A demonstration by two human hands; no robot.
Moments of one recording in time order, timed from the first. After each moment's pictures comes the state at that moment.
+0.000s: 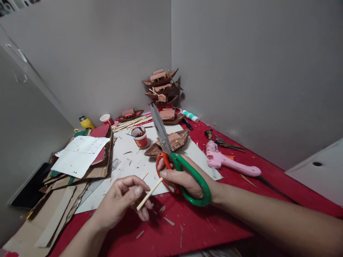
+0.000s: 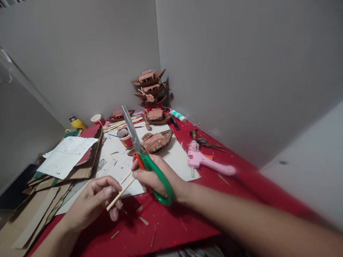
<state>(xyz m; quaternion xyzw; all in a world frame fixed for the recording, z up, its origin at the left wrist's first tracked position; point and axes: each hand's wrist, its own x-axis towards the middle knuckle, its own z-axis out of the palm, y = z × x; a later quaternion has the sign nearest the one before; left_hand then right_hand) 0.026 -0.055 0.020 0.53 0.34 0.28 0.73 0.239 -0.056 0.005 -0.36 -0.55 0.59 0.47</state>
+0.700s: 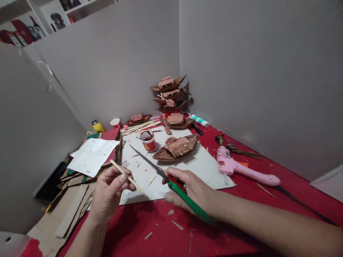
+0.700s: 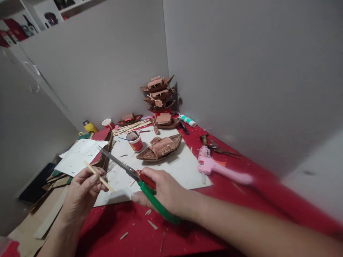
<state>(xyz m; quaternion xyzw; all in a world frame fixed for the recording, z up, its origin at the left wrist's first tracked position) 0.006 -0.051 0.039 0.50 0.37 0.54 0.56 0.239 -0.063 -0.002 -0.39 -0.77 0.36 0.37</state>
